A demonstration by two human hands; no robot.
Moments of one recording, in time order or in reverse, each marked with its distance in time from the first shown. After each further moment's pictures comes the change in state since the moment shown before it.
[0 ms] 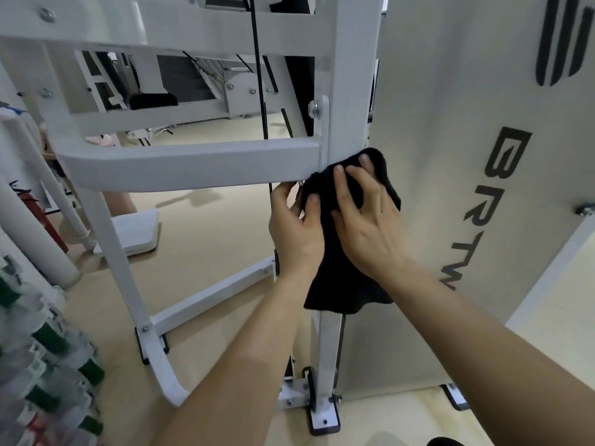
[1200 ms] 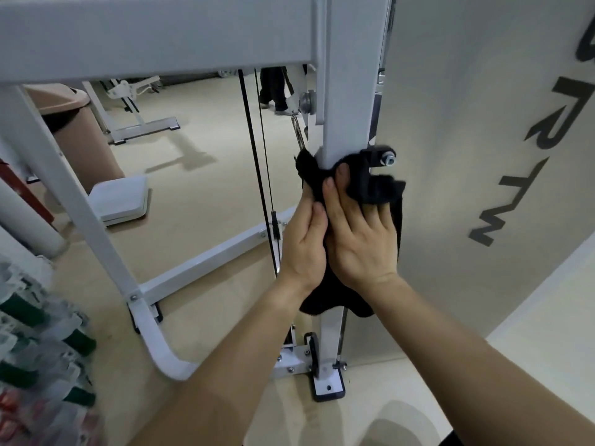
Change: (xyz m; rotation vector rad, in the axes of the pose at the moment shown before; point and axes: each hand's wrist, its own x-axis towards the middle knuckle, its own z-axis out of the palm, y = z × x) left_hand -0.051 -0.131 -0.015 -0.131 -0.531 -0.022; right_hand -0.125 -0.011 0.082 -0.061 0.002 0.015
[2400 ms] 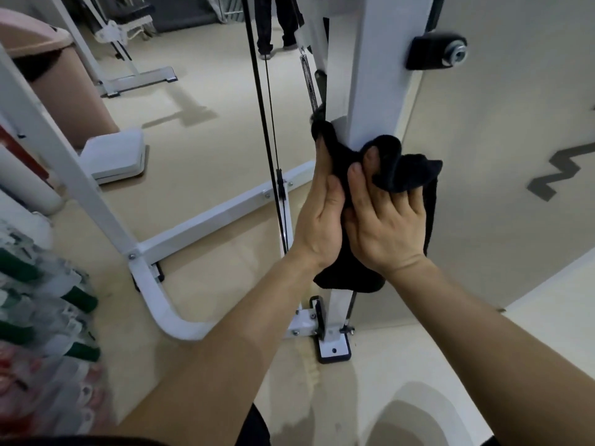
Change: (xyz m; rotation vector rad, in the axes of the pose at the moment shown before) left_hand -0.011 -0.076 -0.005 0.131 -0.011 0.005; right_hand -0.062 0.010 0.039 -0.007 0.082 -0.087
